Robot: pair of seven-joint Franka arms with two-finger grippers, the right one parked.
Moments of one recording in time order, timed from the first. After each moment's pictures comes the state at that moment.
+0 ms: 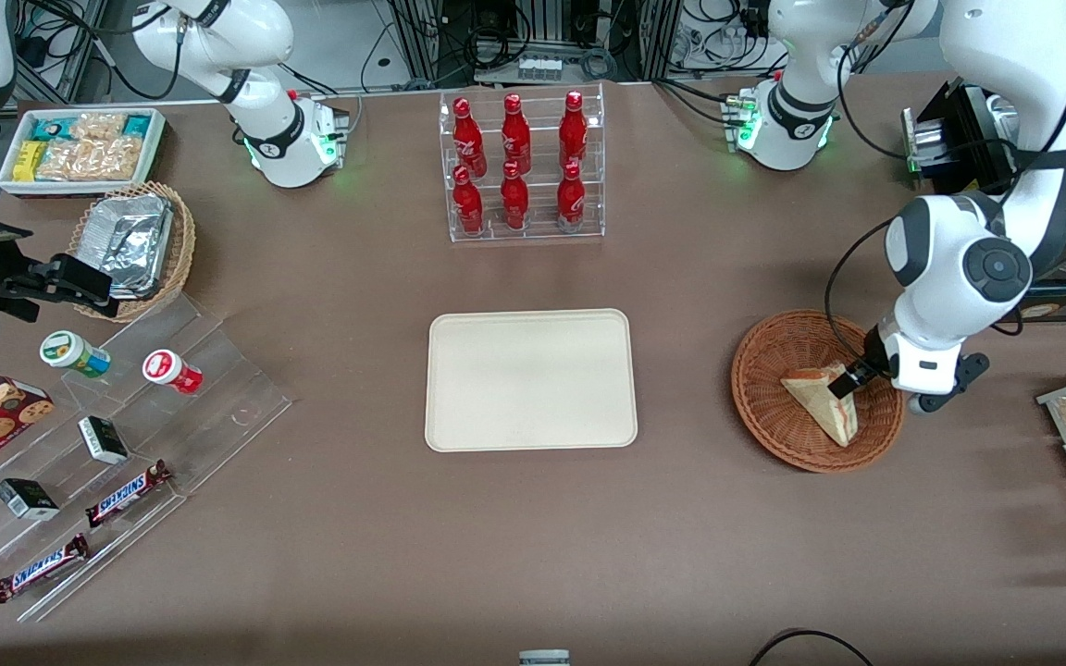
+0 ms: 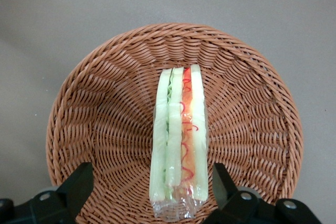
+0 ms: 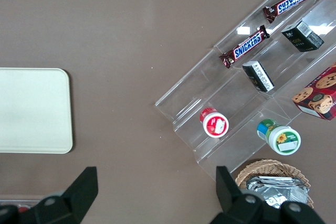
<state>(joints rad) -0.02 0.19 -0.02 -2.20 0.03 2.43 -0.70</state>
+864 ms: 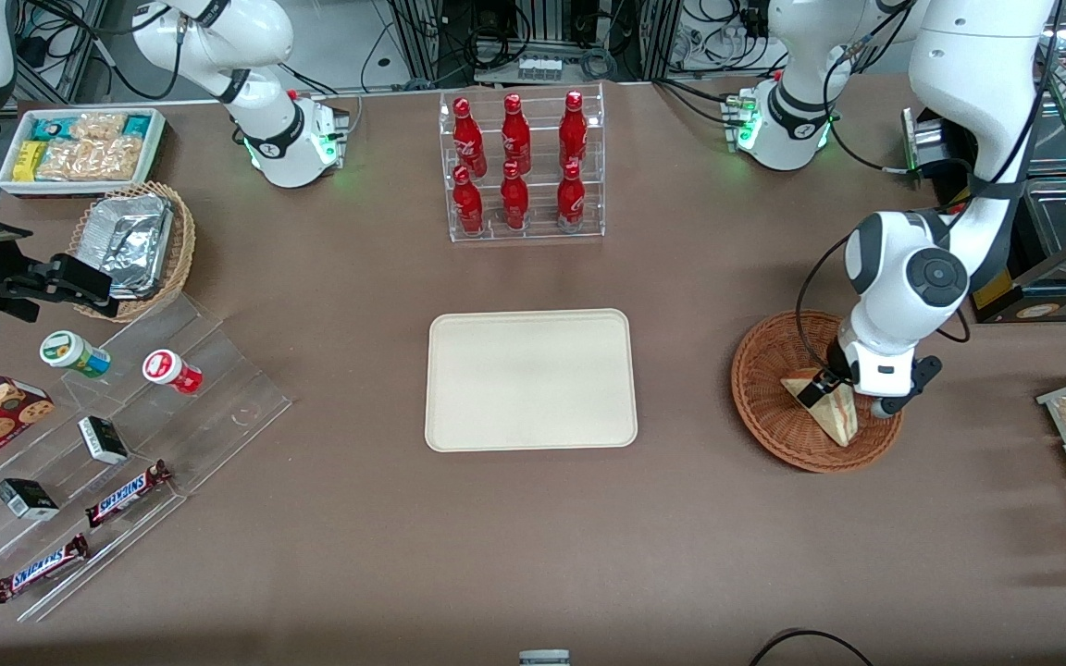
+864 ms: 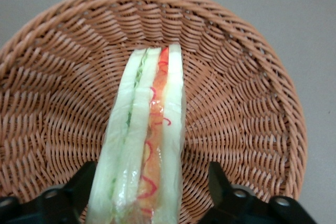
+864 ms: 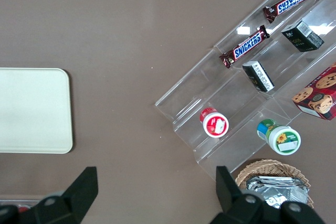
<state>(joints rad) -0.07 0.30 -0.02 -2.24 0.03 2.61 -0.80</state>
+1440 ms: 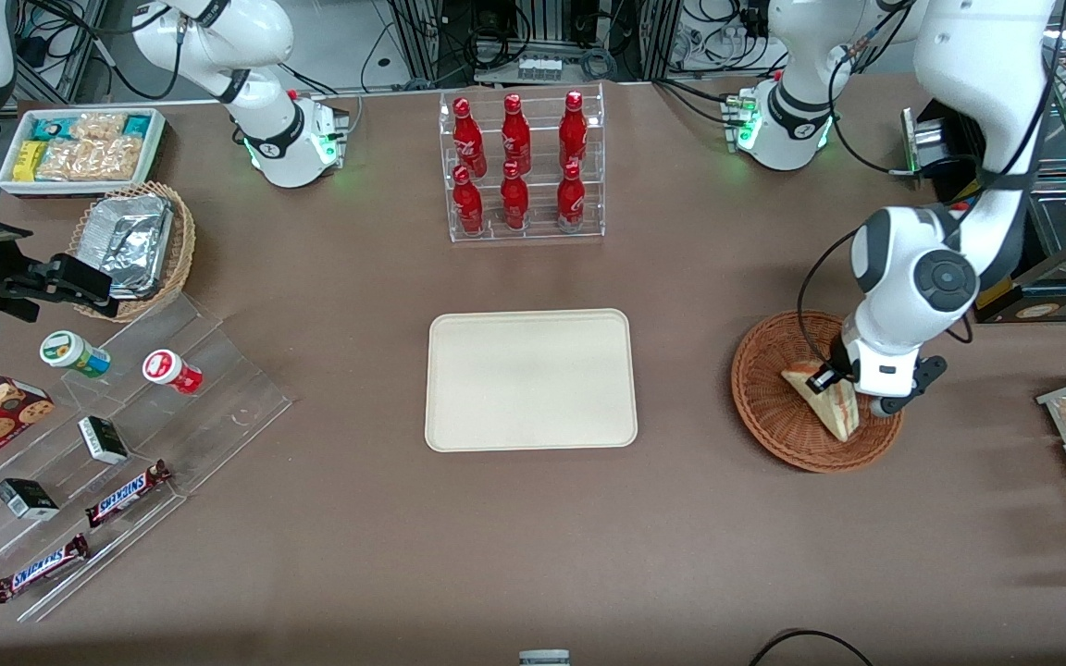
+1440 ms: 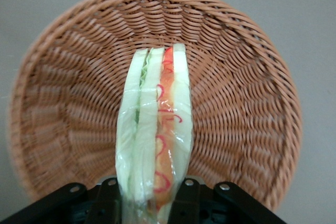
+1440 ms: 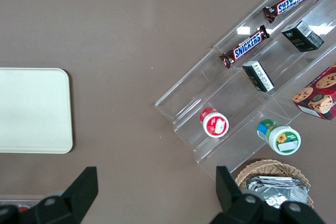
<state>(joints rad) -0.08 0.22 -0.03 -2.17 0.04 2.39 -0.73</state>
